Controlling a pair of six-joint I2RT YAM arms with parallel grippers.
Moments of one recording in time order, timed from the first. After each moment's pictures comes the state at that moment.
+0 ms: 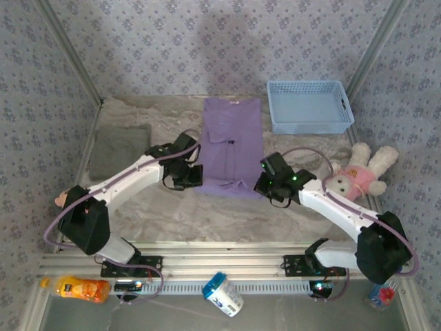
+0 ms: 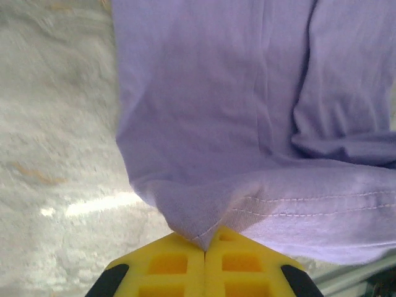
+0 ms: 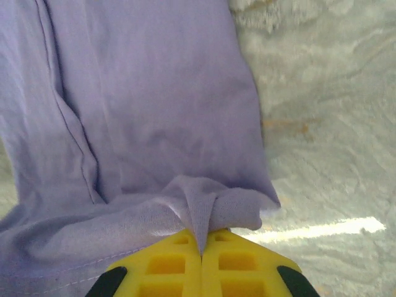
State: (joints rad) left arm -0.63 1.51 1.16 -0.83 0.19 -0.66; right arm 0.58 1.25 0.81 -0.60 -0.02 0.96
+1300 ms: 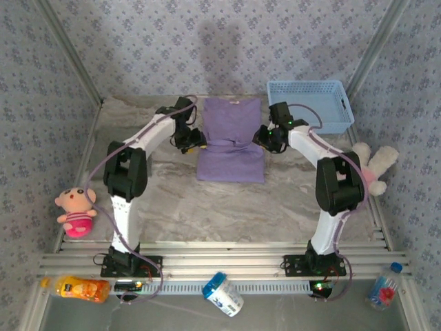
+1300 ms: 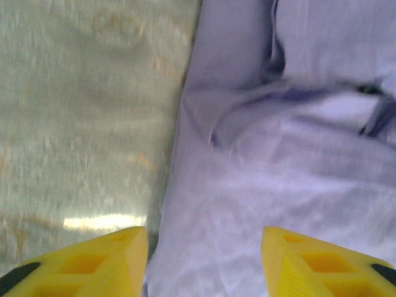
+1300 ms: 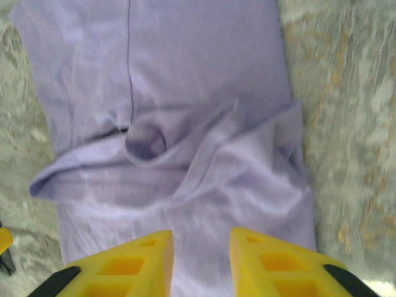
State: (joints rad) left arm -0.40 2.08 1.74 -0.93 0.25 -0.62; right arm 0.29 1.83 1.38 -0.56 -0.24 0.65
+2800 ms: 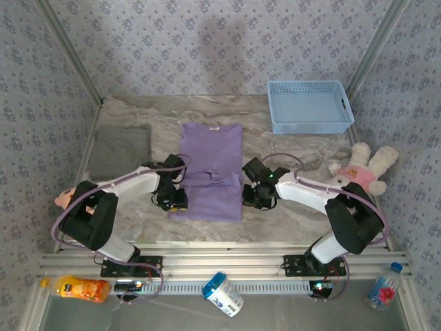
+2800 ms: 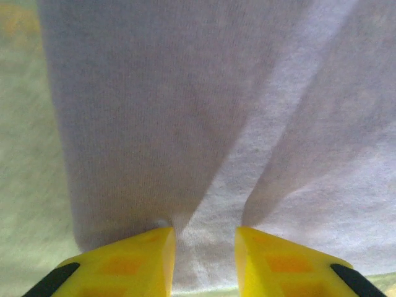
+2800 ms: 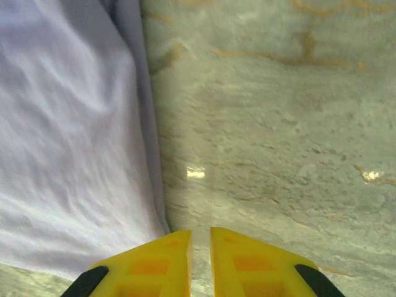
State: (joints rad) left arm -0.52 1.52 0.84 -0.83 0.19 -0.55; right arm 0.70 1.51 0.86 -0.59 -0.16 0.85
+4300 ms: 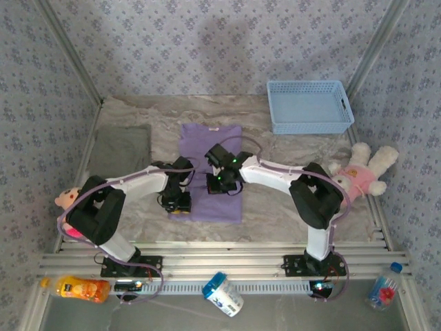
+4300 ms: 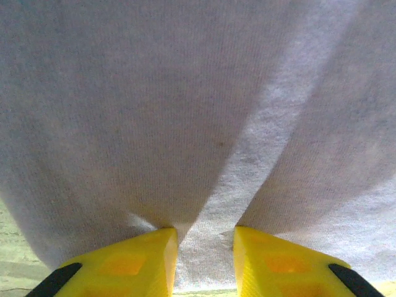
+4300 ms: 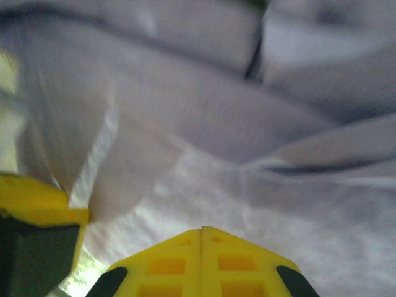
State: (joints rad) left arm -0.61 1.59 0.88 -0.84 0.15 -0.55; right arm 0.85 1.86 1.30 -0.61 -0.22 0.63
